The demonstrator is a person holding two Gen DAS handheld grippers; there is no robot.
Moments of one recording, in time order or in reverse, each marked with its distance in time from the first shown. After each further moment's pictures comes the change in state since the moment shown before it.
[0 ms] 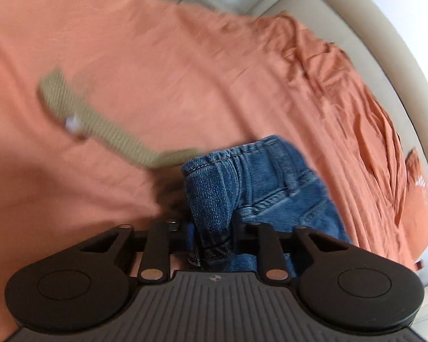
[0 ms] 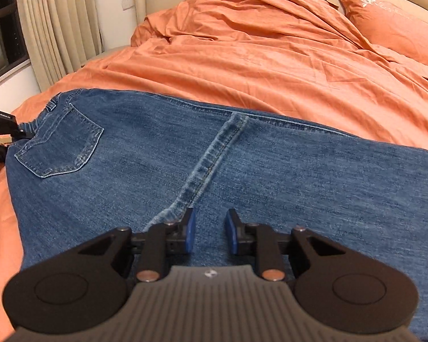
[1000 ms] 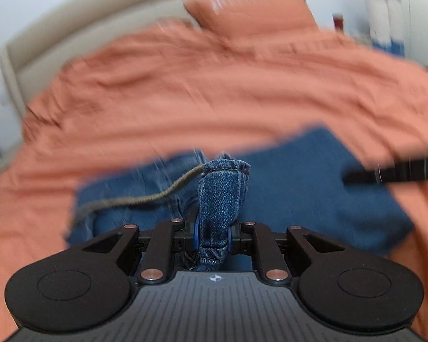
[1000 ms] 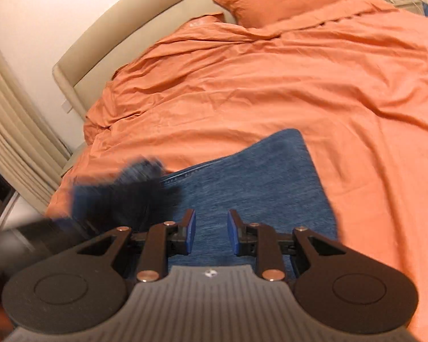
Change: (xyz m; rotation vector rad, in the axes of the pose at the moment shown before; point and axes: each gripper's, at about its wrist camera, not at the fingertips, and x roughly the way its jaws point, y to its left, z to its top) left arm -0.034 -0.332 -0.343 1.188 0.019 -0.036; right arm -0.119 -0.151 -0.014 0.532 -0.134 0.030
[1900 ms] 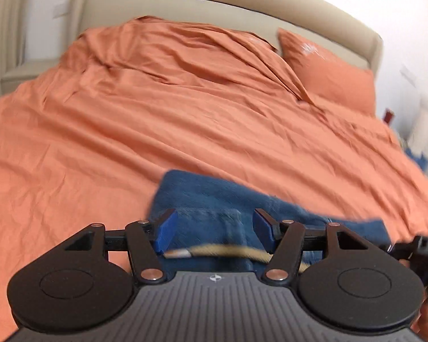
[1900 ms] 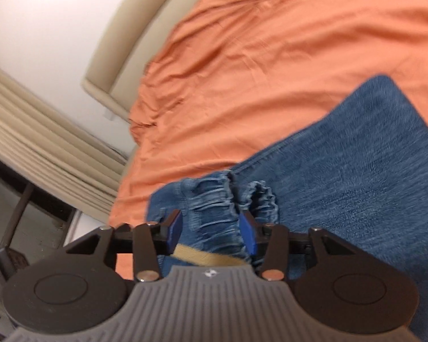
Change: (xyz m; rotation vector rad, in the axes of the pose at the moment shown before) left arm 0.007 0.215 -0.018 -0.520 -0.106 -0.091; right arm 0.098 0.016 0.015 0.214 0.129 0.274
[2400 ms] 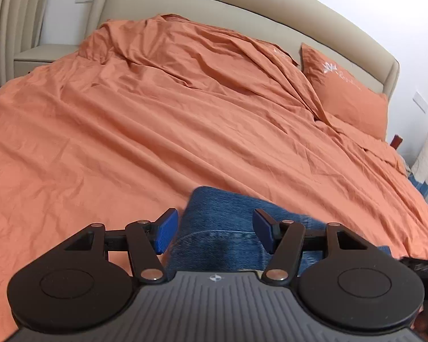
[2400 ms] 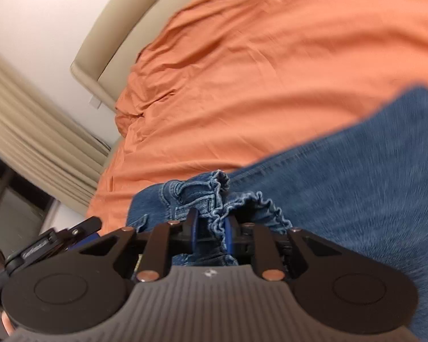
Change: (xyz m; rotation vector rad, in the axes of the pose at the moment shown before) left arm 0.003 0.029 0.010 -0.082 -0.015 0.002; right arm 0.034 0.039 0.003 -0.127 -0.006 -0.082
